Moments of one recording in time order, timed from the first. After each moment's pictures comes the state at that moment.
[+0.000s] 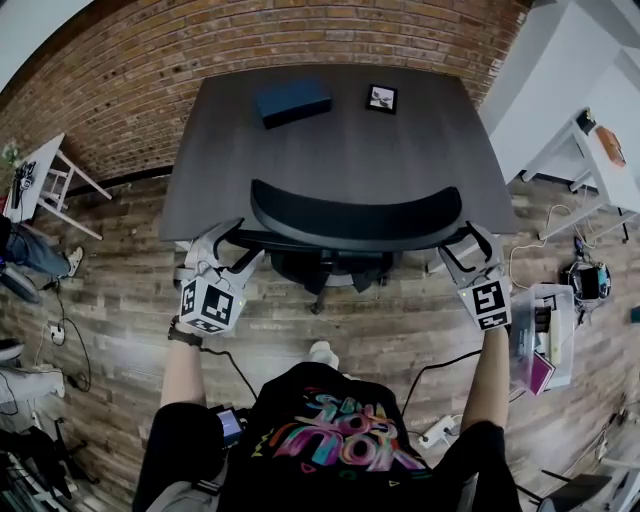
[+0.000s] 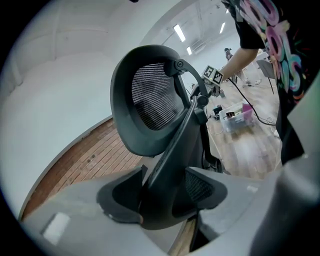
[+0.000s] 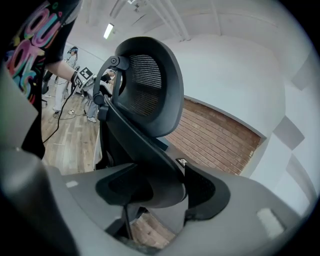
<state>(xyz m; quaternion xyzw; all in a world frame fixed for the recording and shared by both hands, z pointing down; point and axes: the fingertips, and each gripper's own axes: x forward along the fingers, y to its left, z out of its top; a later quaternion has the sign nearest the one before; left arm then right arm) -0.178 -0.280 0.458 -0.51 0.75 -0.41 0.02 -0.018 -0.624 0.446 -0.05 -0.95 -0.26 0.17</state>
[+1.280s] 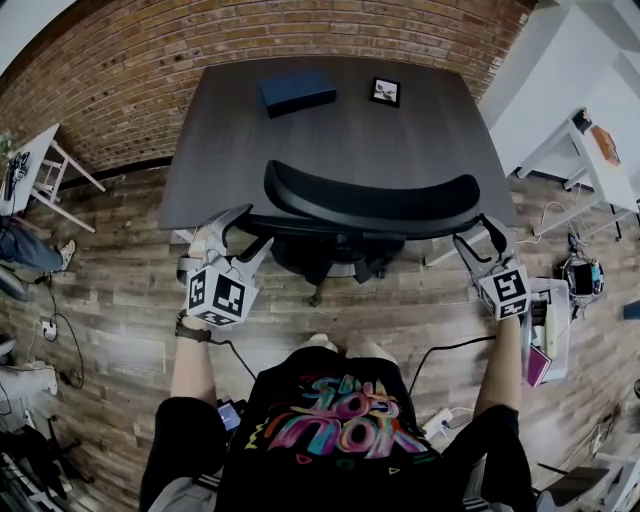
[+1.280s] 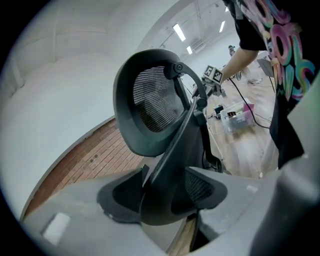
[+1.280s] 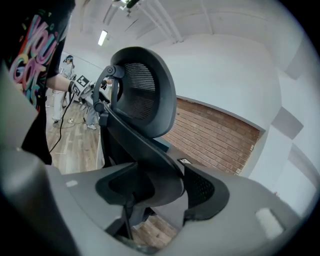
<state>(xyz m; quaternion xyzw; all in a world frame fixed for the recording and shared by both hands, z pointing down) -0.175 -0.272 0.450 -0.50 0.76 -0.41 0.02 -0.008 -0.631 0.444 -0.05 -0.96 -0.22 0.16</state>
